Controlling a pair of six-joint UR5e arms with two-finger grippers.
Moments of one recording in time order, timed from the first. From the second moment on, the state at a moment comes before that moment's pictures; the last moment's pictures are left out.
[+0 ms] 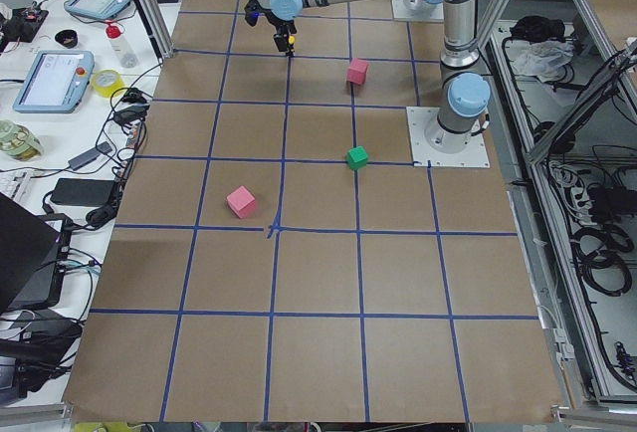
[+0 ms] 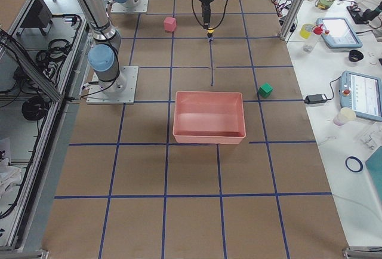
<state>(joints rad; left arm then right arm) -1.66 -1.82 -1.48 -1.67 1.51 0.07 1.59 -1.57 1.62 -1.63 -1.64 -0.01</state>
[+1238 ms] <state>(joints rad) -1.66 -1.61 -1.54 -1.51 1.66 0.08 1.59 -1.59 1.61 -1.56 -1.53 -0.03</state>
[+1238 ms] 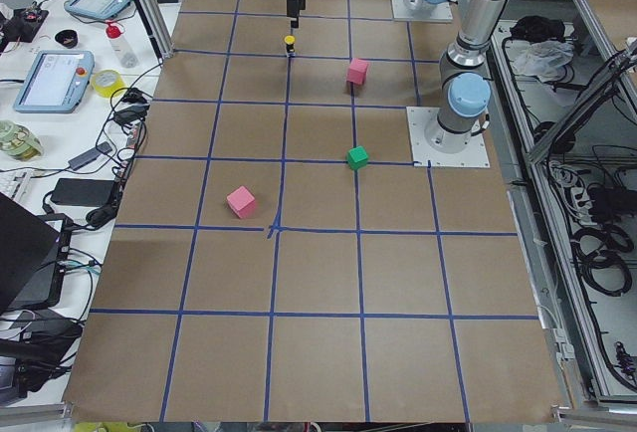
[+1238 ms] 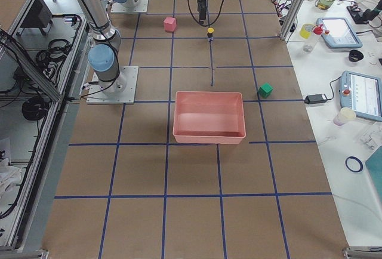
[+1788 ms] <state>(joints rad) -1.65 -1.59 -1.59 -1.37 1.59 0.06 1.59 -1.59 1.61 -1.56 -1.53 -0.03</state>
